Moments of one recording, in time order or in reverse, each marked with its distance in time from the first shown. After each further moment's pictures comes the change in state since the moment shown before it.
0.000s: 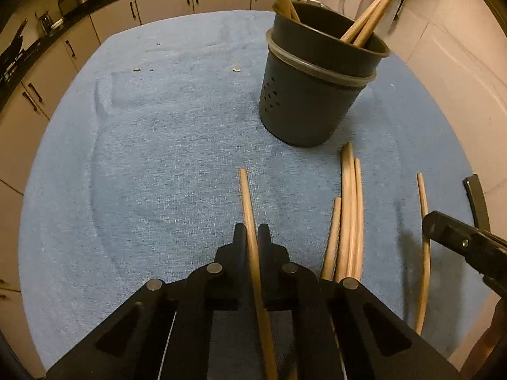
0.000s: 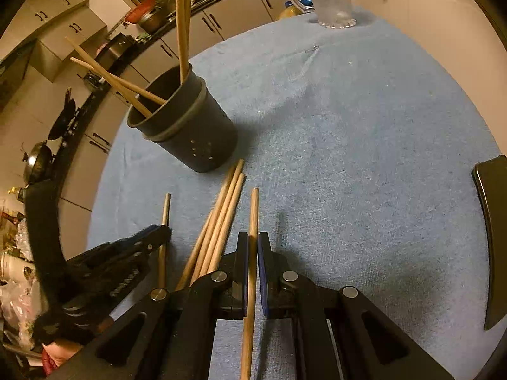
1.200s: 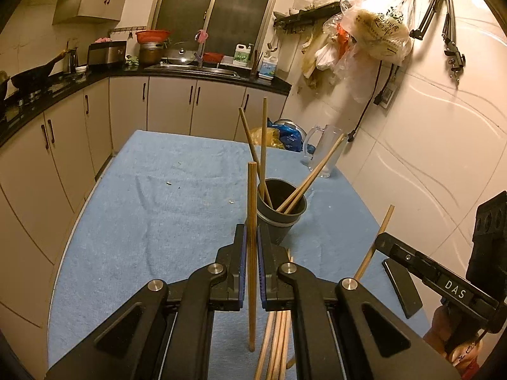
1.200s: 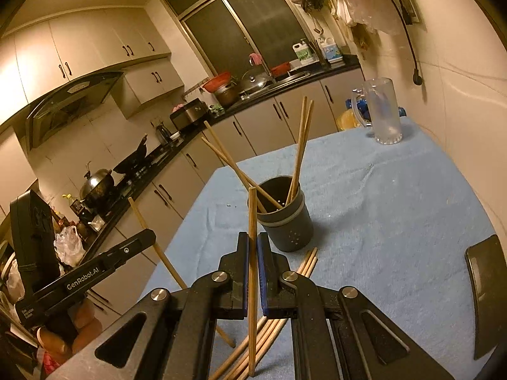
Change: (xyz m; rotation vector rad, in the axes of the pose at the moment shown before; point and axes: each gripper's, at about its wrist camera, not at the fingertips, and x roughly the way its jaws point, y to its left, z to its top) left arm -0.171 0.037 -0.022 -0.093 -0.494 -0.150; right arm -0.109 0.051 -0.022 -0.183 -0.422 0.201
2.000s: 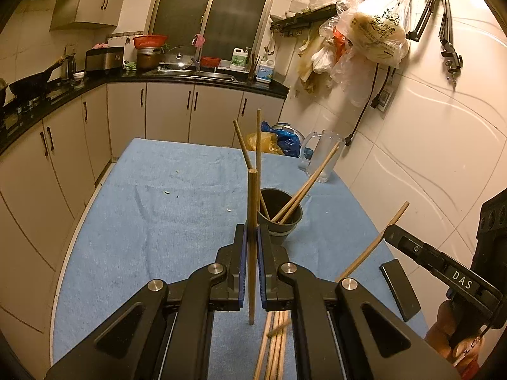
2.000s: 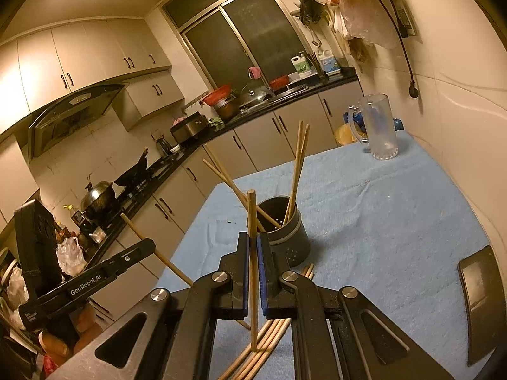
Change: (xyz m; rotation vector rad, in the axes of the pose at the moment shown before) left arm -0.006 -0.005 0.010 0.016 -0.014 -0.003; right arm -0.014 -0.002 0.014 0.010 -0.060 -0.003
